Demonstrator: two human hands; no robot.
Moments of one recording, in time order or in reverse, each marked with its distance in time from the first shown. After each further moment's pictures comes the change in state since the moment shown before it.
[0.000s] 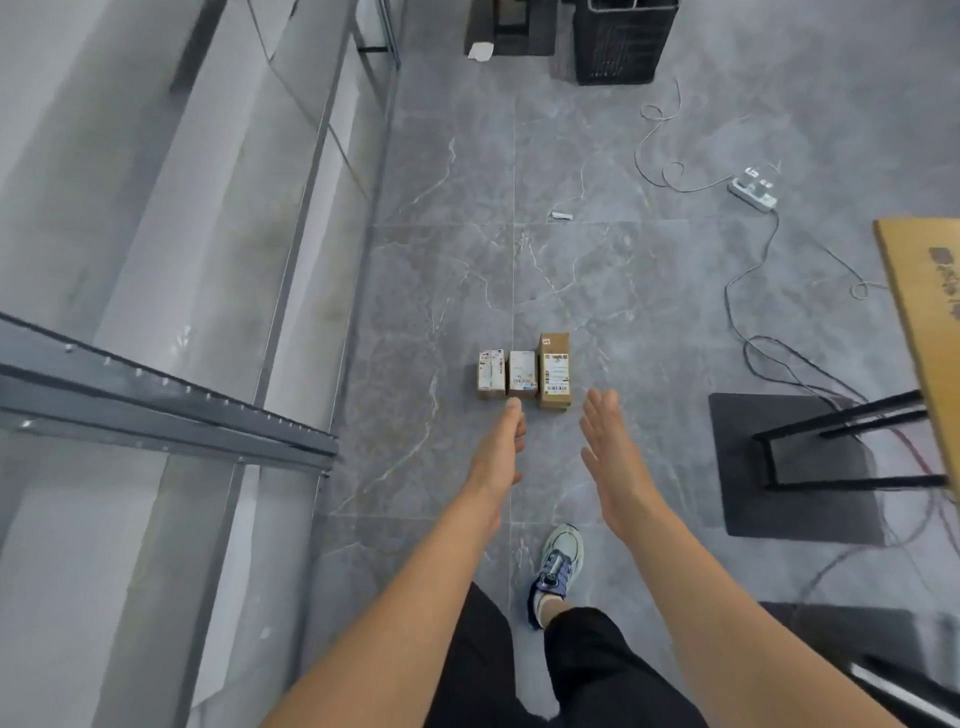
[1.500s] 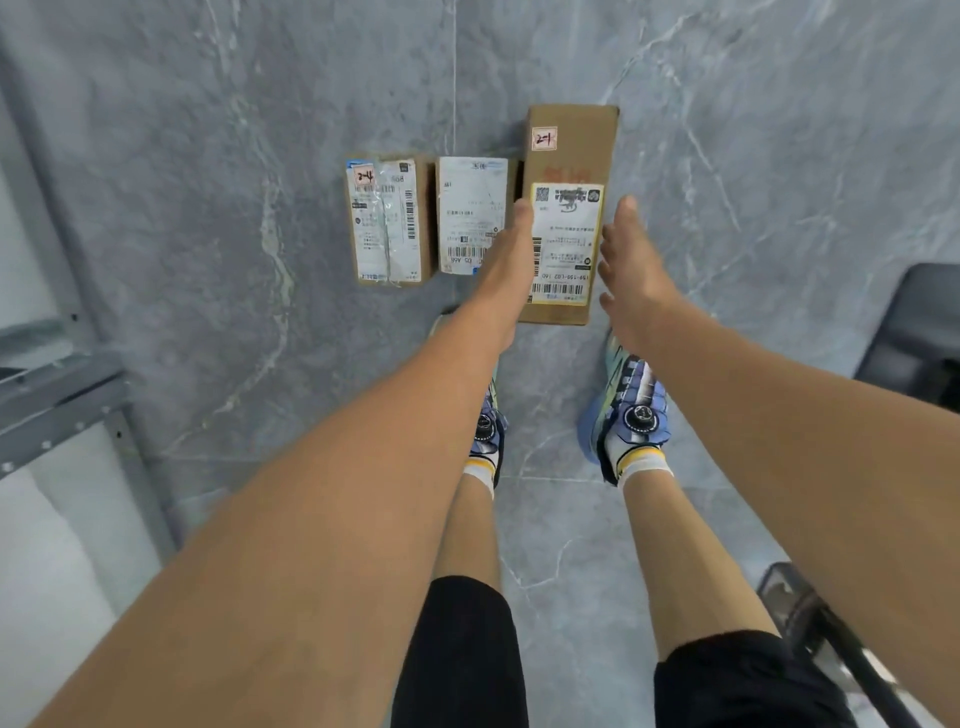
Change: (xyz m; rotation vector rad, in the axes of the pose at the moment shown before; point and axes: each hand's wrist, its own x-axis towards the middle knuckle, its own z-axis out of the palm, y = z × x) left_hand 0.673 -0.136 0.108 0.076 -0.005 -0.419; right_hand 0.650 0.232 -0.103 -0.155 0.102 0.632
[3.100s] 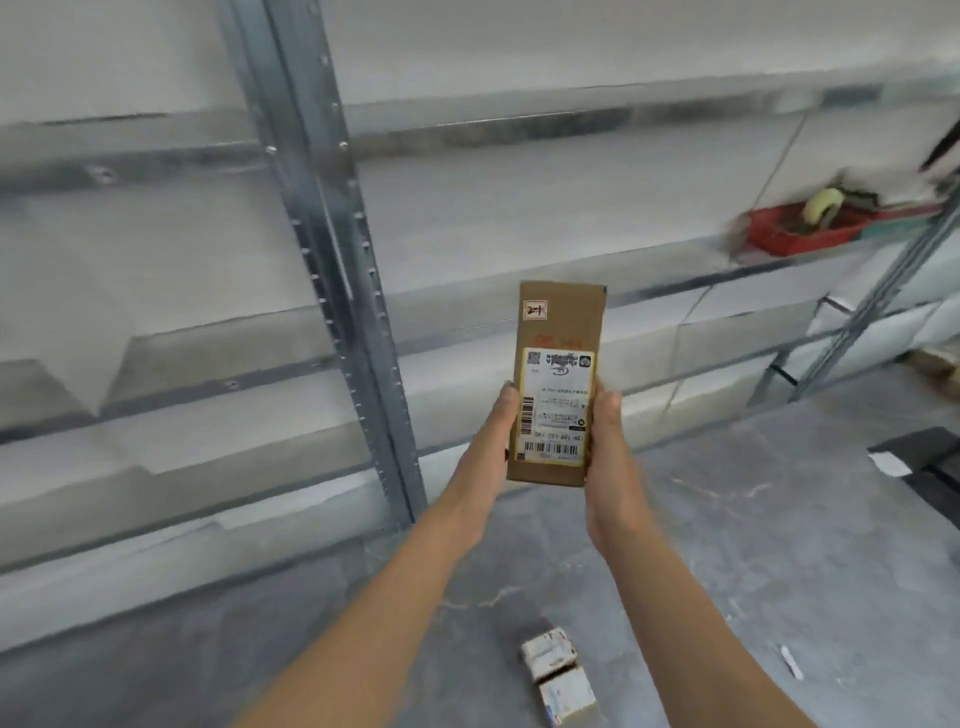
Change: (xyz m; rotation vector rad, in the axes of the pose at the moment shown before) left_hand -0.852 0.058 -0.135 -0.786 0.757 1.032; right_hand -0.827 -0.133 0.143 -0.619 -1.056 -1.101
